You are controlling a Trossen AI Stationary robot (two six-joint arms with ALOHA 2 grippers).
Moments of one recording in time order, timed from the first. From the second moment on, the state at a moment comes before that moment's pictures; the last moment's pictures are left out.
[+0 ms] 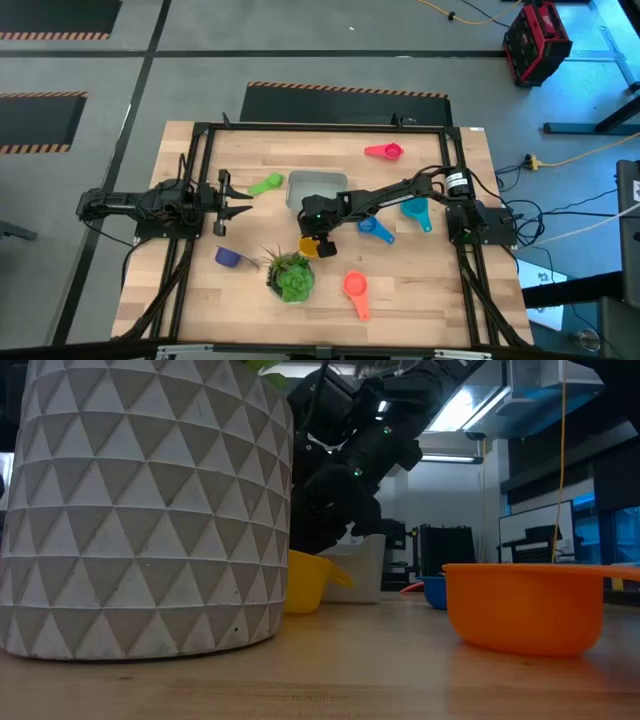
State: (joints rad) left arm 0.00 0.00 0.01 0.10 -0.04 0.09; right arm 0.05 2.10 1.34 -0.11 -0.19 -0.22
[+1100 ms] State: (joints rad) left arm 0.00 0.00 0.01 0.08 -0.04 0.09; right arm 0.05 1.54 1.34 -0.61 -0.16 0.07
